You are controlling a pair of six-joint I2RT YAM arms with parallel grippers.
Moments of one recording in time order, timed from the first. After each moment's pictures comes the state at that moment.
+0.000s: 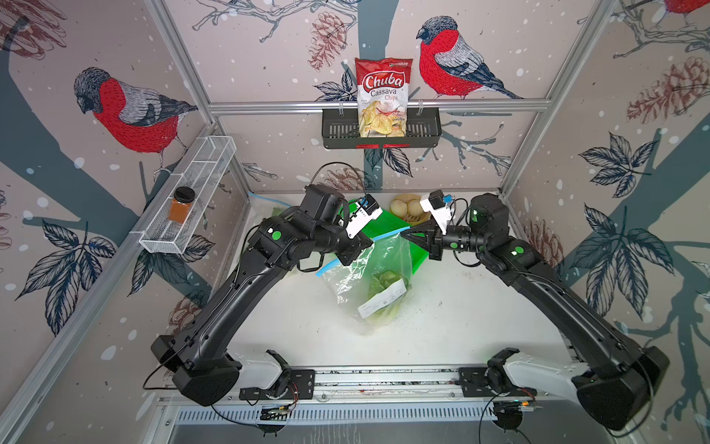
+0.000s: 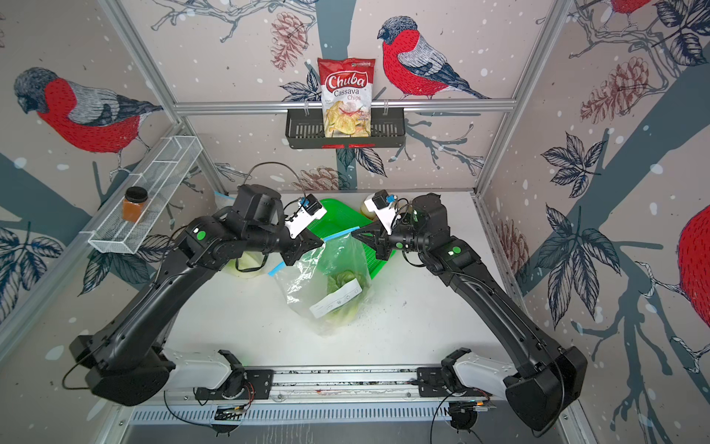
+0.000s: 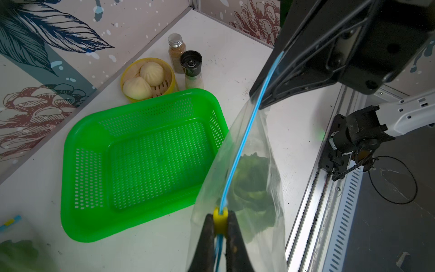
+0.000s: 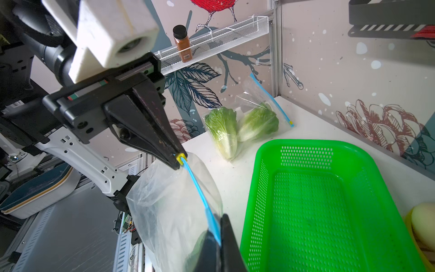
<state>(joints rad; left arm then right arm) -0.68 1.32 1.68 -1.10 0.28 0.18 0.54 1.17 1.19 -0.32 -0.76 0.01</state>
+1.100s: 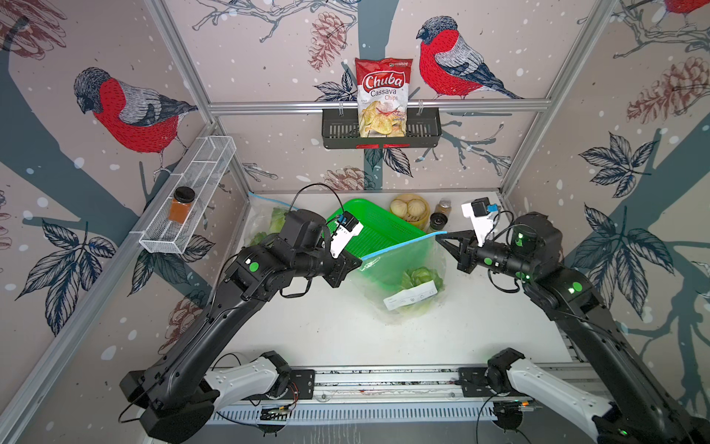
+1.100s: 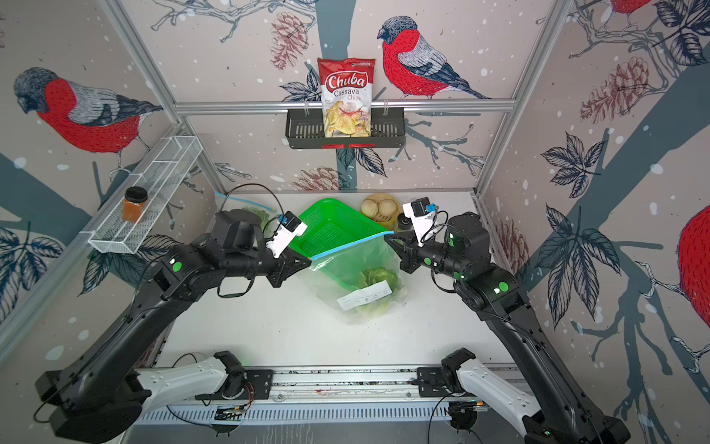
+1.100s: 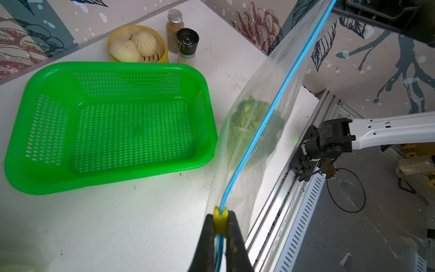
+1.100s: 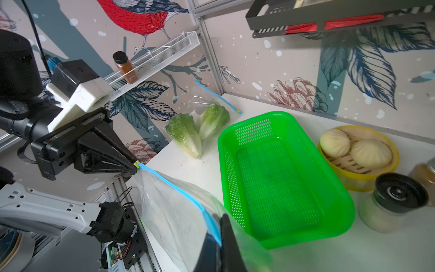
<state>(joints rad) -0.68 1.14 1.44 -1.02 0.34 -0.03 0.51 0.88 1.19 -0.61 -0.42 0.19</state>
